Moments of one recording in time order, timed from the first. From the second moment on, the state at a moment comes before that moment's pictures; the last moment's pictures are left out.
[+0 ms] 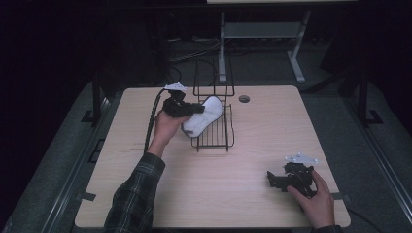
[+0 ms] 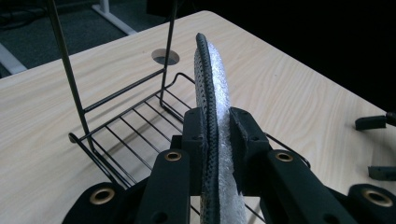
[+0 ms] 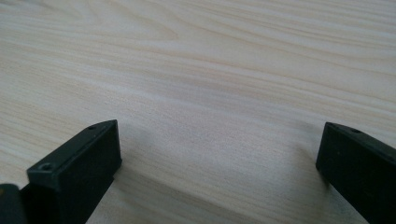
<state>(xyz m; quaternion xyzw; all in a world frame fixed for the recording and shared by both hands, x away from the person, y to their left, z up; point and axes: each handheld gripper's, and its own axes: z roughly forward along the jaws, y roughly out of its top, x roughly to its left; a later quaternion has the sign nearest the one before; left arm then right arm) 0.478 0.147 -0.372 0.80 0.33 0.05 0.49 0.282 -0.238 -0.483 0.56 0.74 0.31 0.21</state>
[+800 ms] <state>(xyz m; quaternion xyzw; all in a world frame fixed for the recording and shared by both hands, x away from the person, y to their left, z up) 0.505 0.139 -0.400 0.81 0.36 0.05 0.47 0.282 -0.238 -0.483 0.56 0.74 0.31 0.22</state>
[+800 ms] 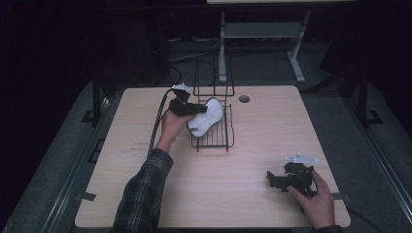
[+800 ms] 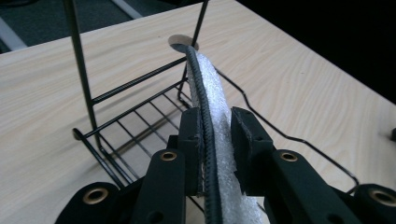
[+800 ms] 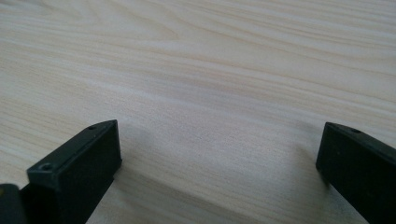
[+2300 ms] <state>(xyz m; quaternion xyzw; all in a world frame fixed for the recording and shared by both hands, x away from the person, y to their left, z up) 0.467 0.156 -0.407 0.82 0.33 0.05 0.45 0.282 -0.238 -0.483 0.56 0.74 0.31 0.22</state>
